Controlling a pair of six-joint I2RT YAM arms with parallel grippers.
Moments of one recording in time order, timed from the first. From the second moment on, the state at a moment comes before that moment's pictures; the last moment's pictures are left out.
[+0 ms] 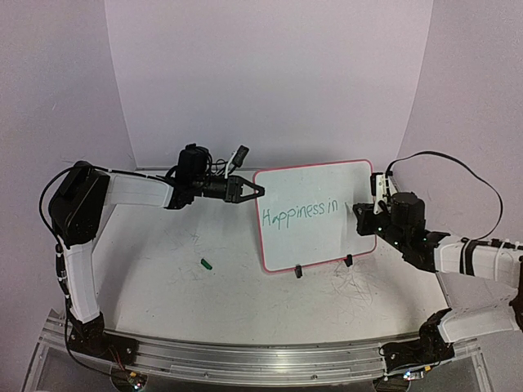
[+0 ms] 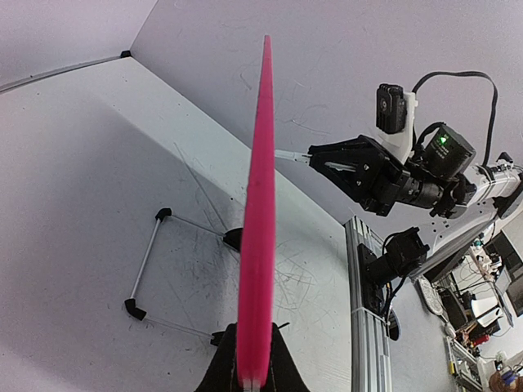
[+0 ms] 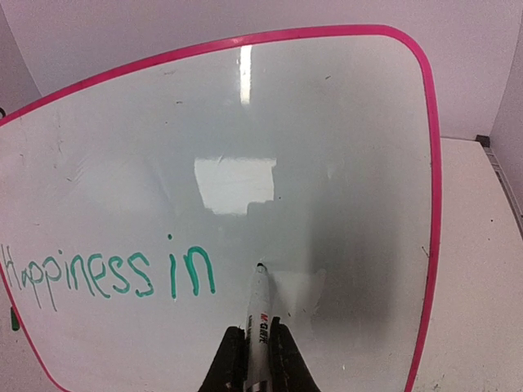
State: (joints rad) left arm -0.59 1.98 1.33 0.39 0.90 -0.42; right arm 0.49 1.18 0.55 0.31 0.16 0.21
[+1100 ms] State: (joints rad) left arm -0.60 1.98 1.33 0.38 0.90 -0.42; right arm 0.49 1.19 0.56 0.29 0.12 0.24
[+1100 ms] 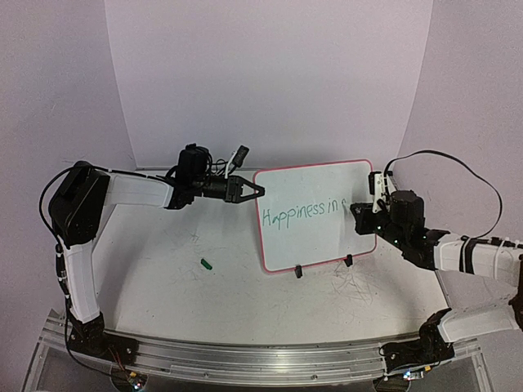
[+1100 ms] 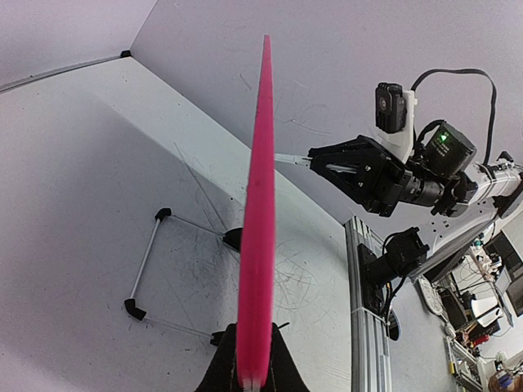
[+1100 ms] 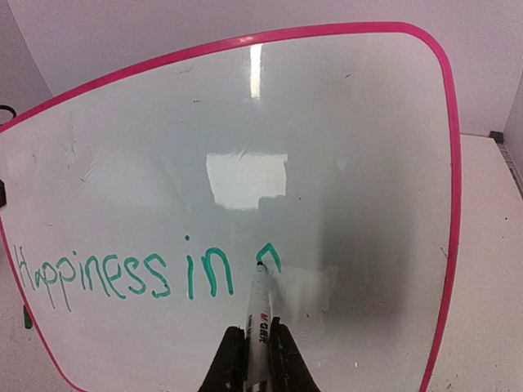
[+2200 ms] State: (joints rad) left arm -0.60 1.98 1.33 0.38 0.90 -0.42; right arm 0.49 1.19 0.56 0.29 0.16 0.25
